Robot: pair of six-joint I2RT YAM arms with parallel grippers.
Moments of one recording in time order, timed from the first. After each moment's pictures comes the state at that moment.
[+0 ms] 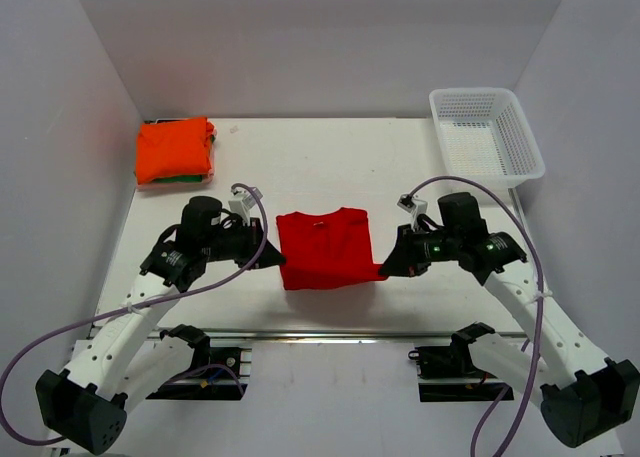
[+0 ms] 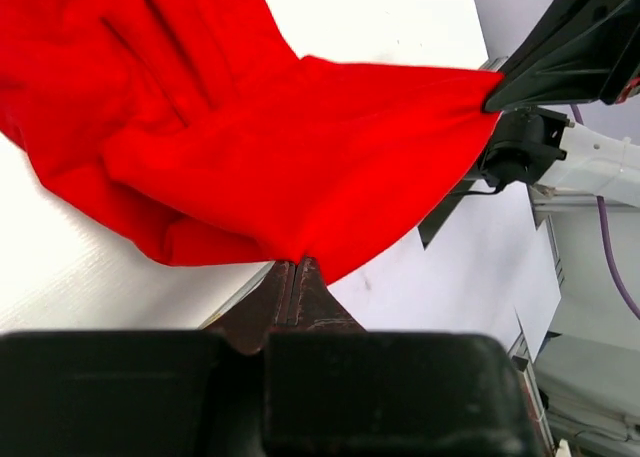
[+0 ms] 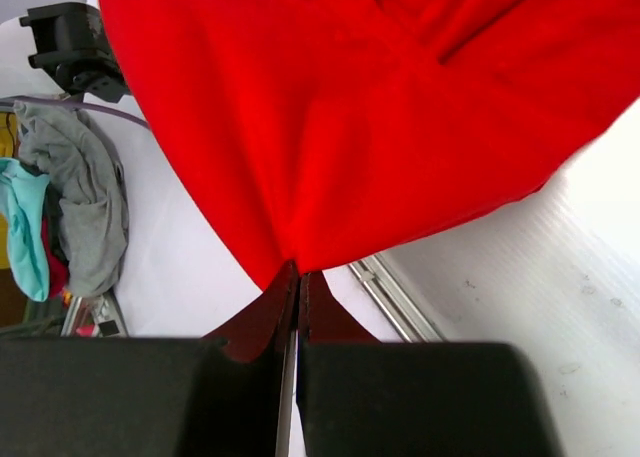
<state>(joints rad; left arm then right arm) -0.42 0.86 0.78 -0.54 0.62 -0.45 0.42 0.91 0.81 -0.72 -0.76 0.22</state>
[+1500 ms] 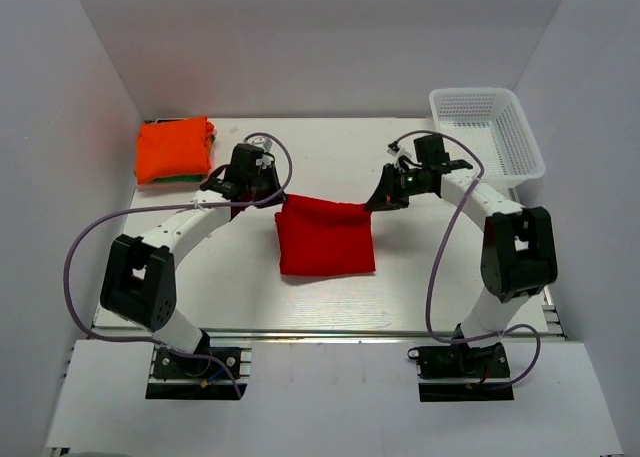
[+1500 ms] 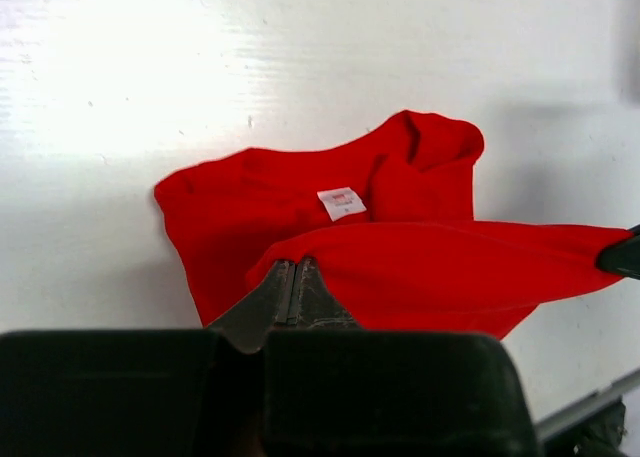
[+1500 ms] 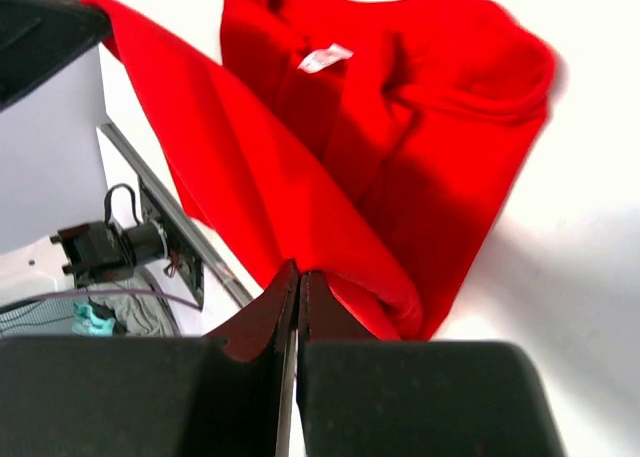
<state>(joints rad) -0.39 1.55 1.11 -0.29 0.12 -0.52 0.26 1.71 1.22 -0.50 -0.78 0.34</state>
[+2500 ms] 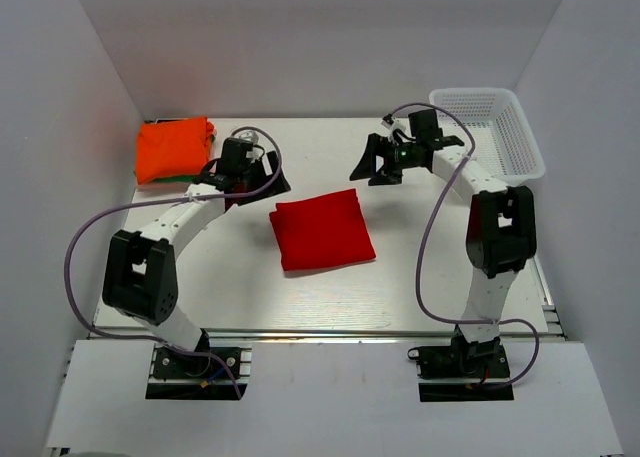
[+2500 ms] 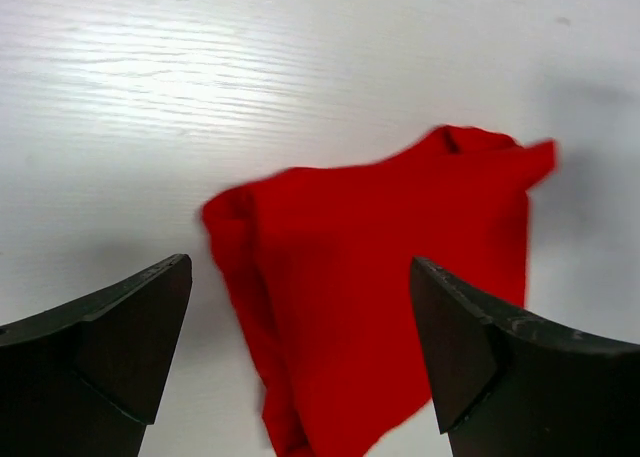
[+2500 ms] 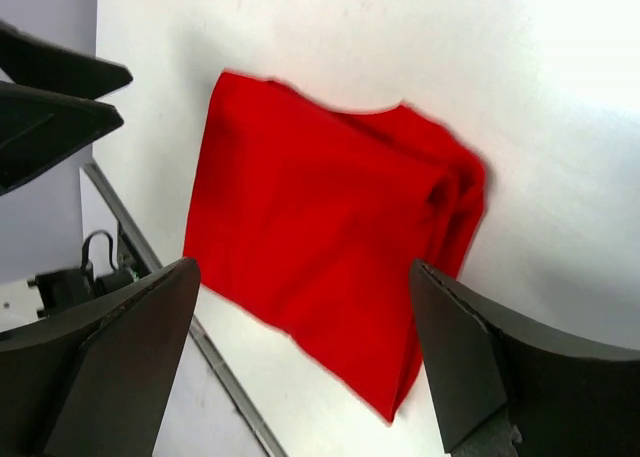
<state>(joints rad) -0.32 1.63 1.19 -0.35 0.05 -0.53 0.24 1.99 1.59 -0.51 -0.78 0.28</state>
